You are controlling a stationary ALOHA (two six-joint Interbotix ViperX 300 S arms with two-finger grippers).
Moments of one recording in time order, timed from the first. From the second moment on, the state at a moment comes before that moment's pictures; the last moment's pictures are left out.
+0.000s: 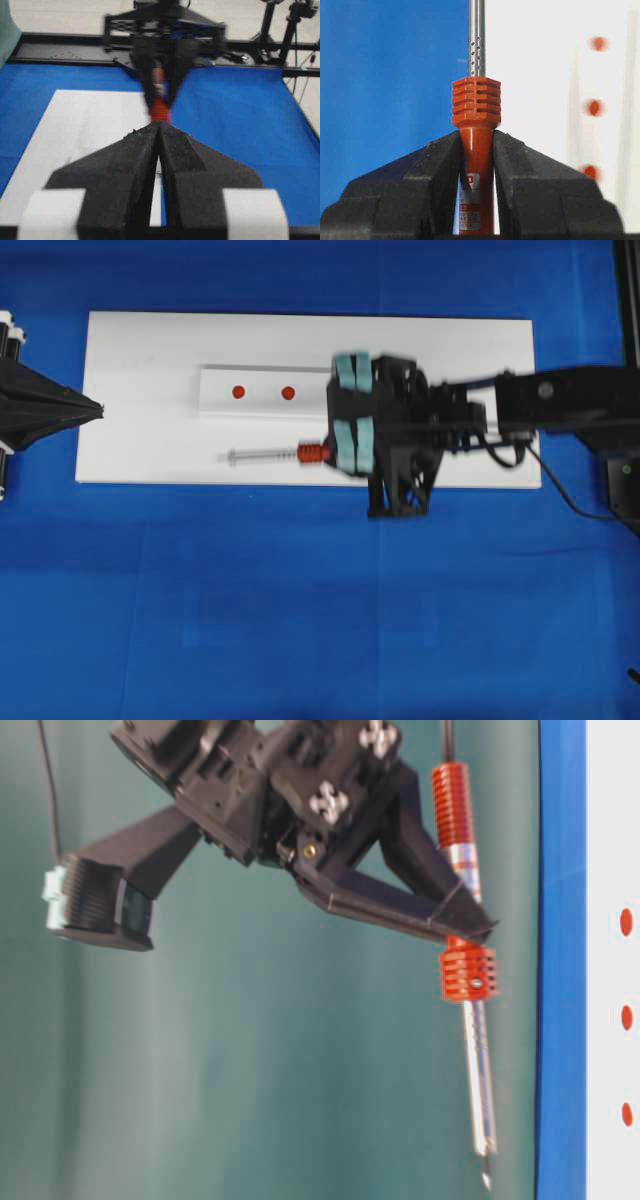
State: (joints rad) left arm -0.02 -1.01 1.23 0.00 -0.29 -0.03; right arm 0.00 -0.09 0.47 -0.04 0.41 0.14
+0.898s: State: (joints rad) left arm -0.02 -1.01 1.23 0.00 -0.29 -0.03; right arm -0.15 -0.08 0.44 -0.15 0.45 0.12
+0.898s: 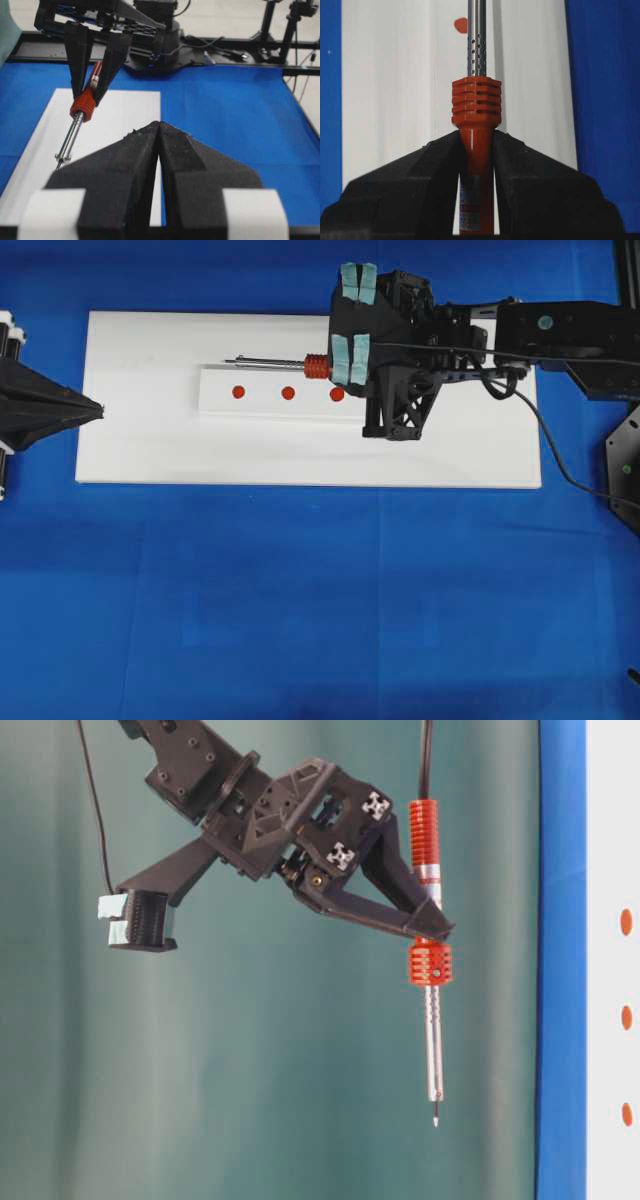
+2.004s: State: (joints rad) left arm -0.02 -1.01 1.23 0.00 -0.27 -0.02; right arm -0.15 -0.01 0.33 -0.15 0.81 0.09
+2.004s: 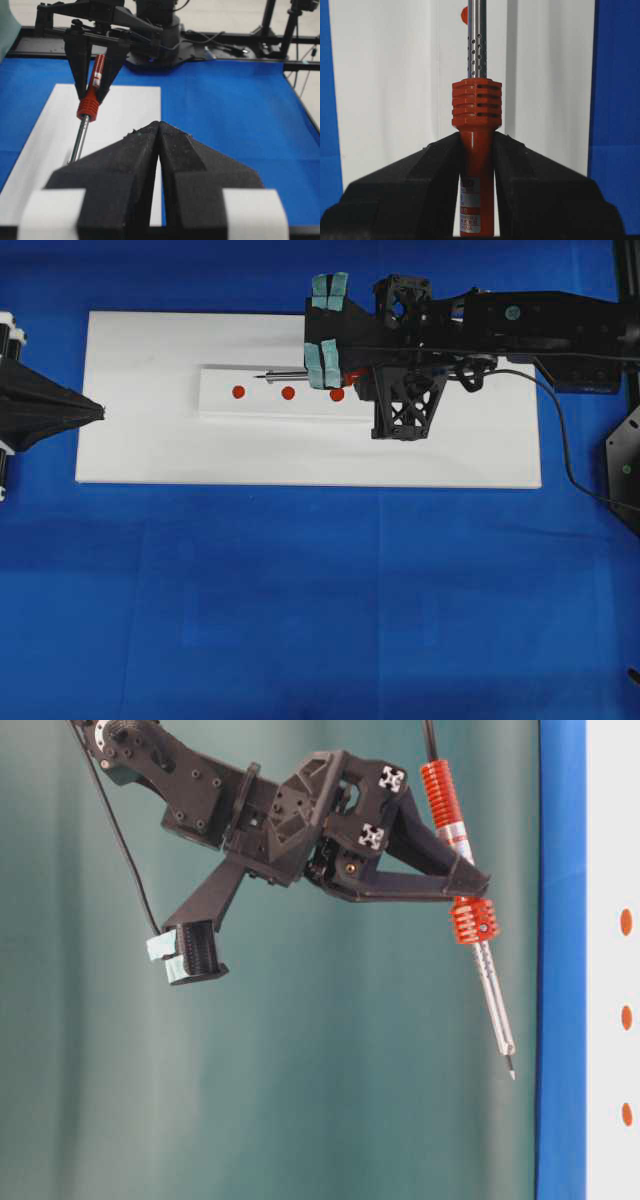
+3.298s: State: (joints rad) left arm -0.02 -1.01 1.23 0.00 -0.27 -0.02; right arm -0.15 0.20 0.27 -0.15 0.73 0.10
